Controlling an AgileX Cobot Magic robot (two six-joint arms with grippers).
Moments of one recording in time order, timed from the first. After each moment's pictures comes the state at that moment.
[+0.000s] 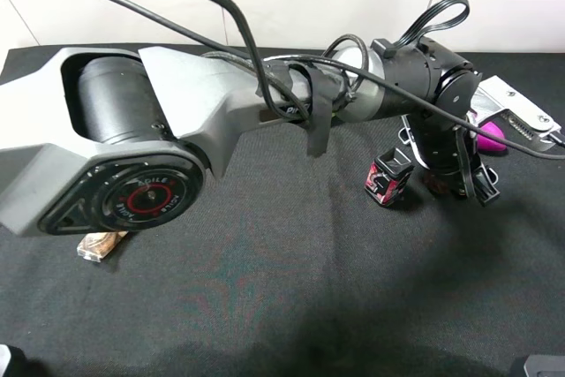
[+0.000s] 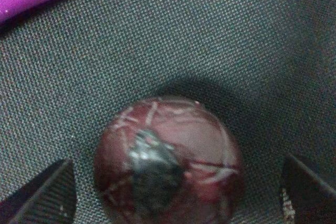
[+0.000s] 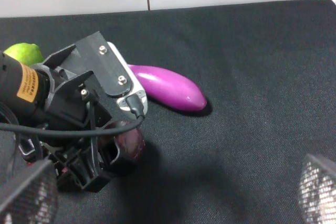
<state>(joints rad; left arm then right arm) -1.07 2.59 -2.22 -0.03 0.62 0.08 -0.04 -0.01 -0.50 0.02 1.02 -0.01</state>
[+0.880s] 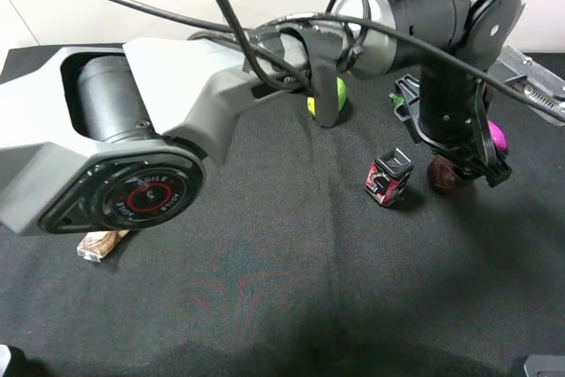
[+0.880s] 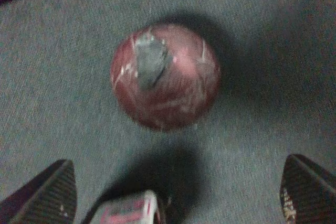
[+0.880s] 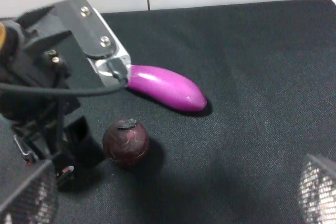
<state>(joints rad) -1.07 2.59 -2.49 -0.01 1.08 0.05 -0.04 -0.01 -0.50 0.02 1.02 -0.01</state>
